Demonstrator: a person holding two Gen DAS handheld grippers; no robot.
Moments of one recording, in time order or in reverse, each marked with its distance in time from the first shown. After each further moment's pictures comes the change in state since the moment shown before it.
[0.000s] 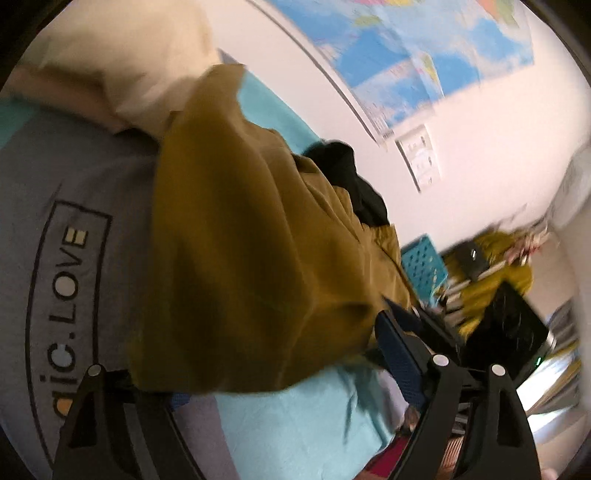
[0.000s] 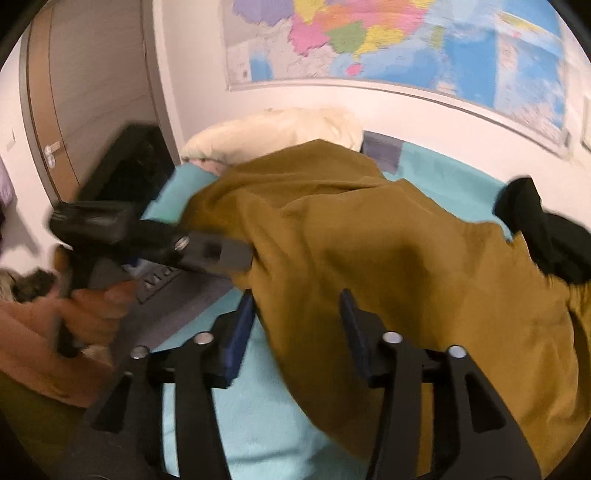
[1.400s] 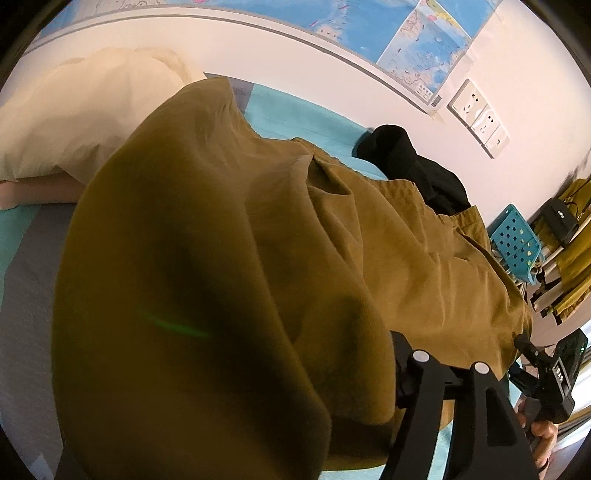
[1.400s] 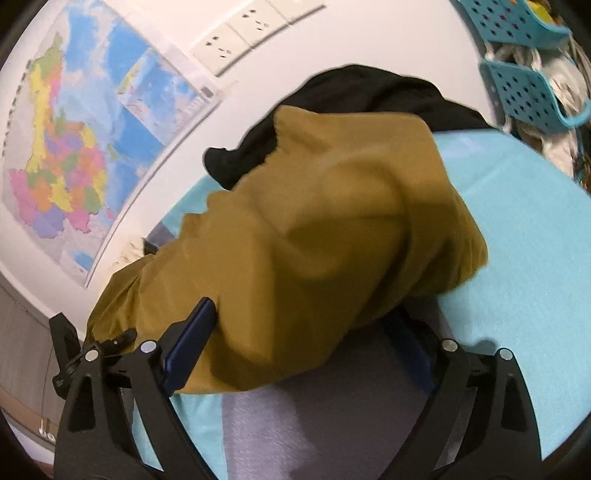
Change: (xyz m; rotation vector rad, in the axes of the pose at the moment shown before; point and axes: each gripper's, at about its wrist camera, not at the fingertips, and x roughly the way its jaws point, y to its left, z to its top) left arm 0.060 -0.043 0.021 0.230 0.007 0.424; right arm -0.134 -0.142 -0.157 0.960 -0.264 -0.329
